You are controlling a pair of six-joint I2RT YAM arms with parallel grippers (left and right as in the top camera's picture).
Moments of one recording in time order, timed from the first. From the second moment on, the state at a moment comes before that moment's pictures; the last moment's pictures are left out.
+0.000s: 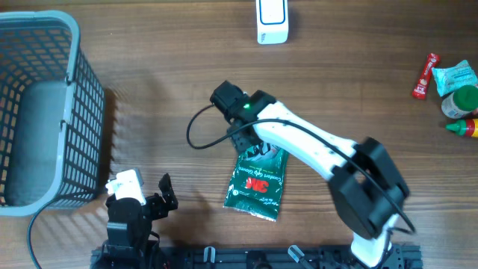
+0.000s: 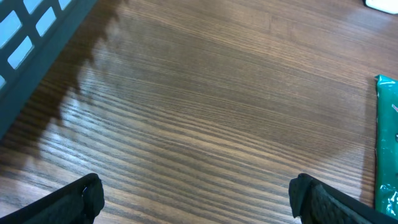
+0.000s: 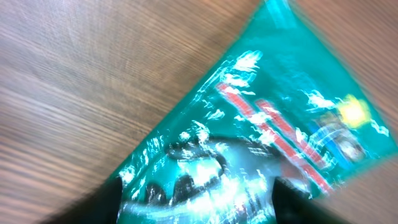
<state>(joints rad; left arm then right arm) -0.11 0.01 0.23 -0.86 -0.13 -0.35 0.77 1.96 1.47 -0.95 0.18 0.31</state>
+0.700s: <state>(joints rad) -0.11 0.01 0.23 -0.86 -0.13 -0.35 0.71 2.00 1.27 -0.60 0.31 0.30</state>
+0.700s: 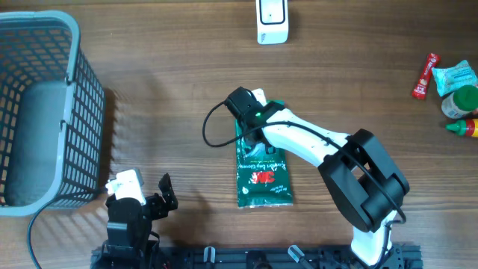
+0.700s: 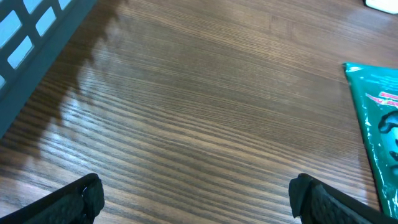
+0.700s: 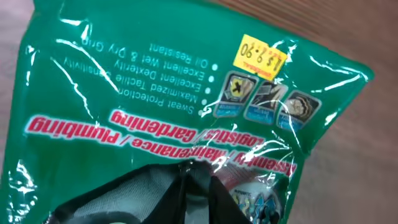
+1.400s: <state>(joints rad) -0.11 0.01 0.23 -0.86 -0.13 -0.35 0.96 1.94 1.39 -0.95 0.18 0.38</state>
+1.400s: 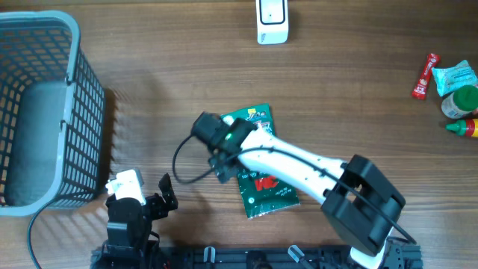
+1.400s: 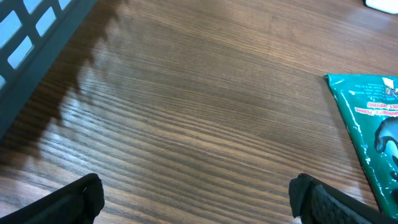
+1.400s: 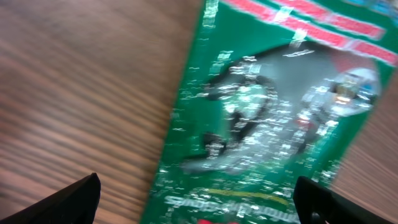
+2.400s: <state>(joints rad) -0.11 0.01 0.23 -0.86 -0.13 -0.35 0.77 2.03 1.41 -0.99 -0.29 0.26</state>
